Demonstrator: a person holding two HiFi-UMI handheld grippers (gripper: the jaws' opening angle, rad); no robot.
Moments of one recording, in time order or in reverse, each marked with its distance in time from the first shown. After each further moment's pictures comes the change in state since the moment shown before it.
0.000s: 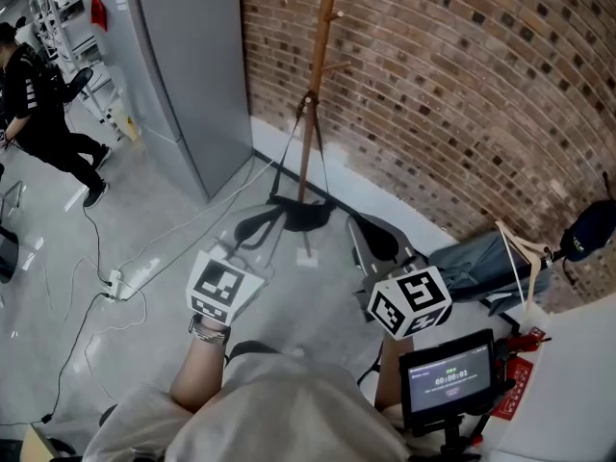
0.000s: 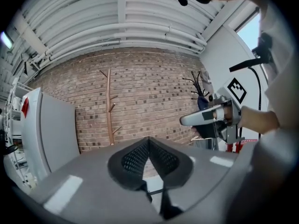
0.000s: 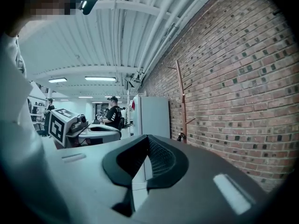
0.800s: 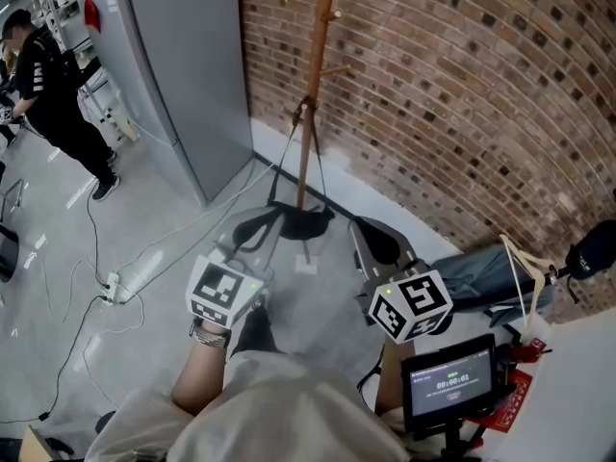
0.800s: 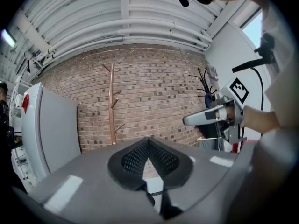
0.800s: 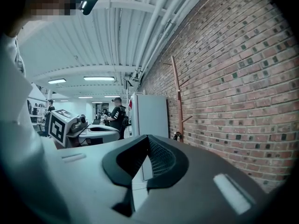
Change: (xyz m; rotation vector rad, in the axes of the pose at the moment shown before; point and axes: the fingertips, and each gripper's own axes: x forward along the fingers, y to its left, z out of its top) left arm 0.043 0.021 -0.015 -0.022 0.012 0.042; right arm 0.027 -0.043 -0.007 0.012 0.013 0.012
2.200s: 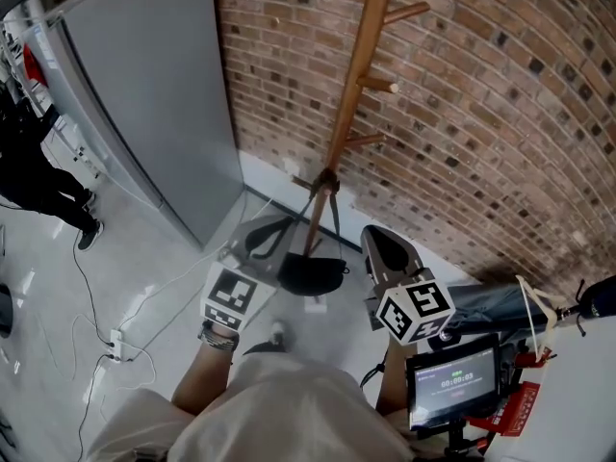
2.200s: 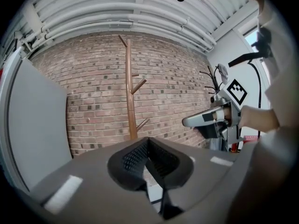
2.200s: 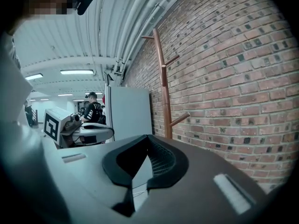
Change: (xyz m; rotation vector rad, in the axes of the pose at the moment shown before) left arm 0.157 0.187 -0.029 -0.011 0.012 -0.138; right arm 0.206 -0.114 0.020 0.066 0.035 -0.188
